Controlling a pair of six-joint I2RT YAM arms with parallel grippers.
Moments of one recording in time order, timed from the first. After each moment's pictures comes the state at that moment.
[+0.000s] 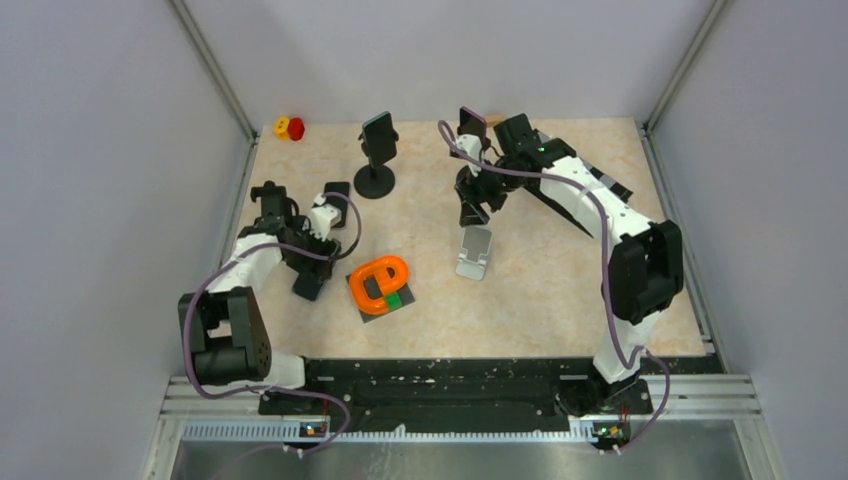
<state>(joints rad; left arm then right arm) 0.12 1.43 0.86 -0.58 0.31 0.61 0.47 1.82 1.67 -0.83 -0.57 -0.43</state>
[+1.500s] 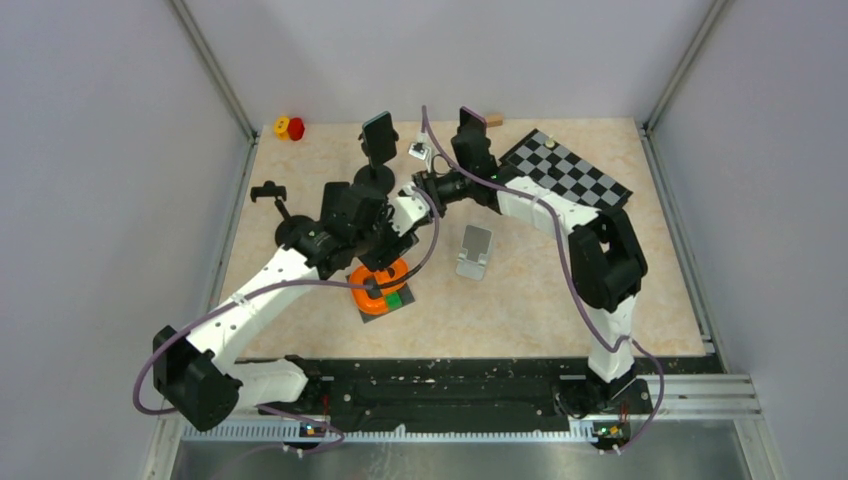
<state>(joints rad) -0.62 1.21 1.08 -0.62 -0.02 0.41 0.61 1.98 1.58 -0.16 -1.03 0.35</state>
